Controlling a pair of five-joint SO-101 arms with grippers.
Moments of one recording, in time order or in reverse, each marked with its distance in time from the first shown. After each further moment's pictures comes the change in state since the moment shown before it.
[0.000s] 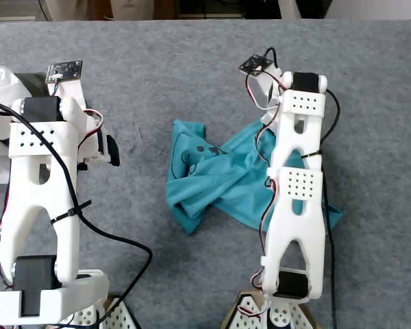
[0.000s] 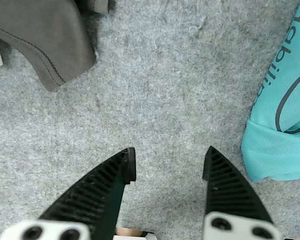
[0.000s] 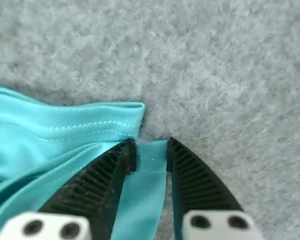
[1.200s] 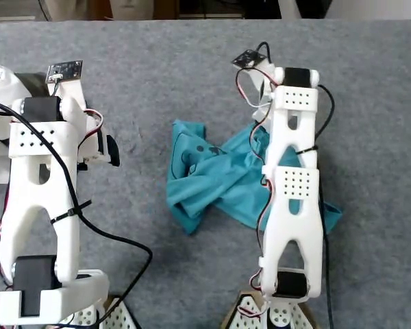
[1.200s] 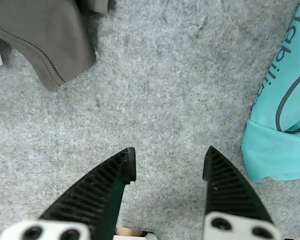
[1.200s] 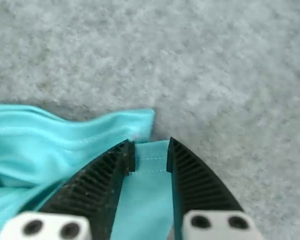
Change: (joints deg) left arm 0.0 0.0 0.0 0.0 0.0; right arm -1.9 -4.1 3.0 0.5 -5.1
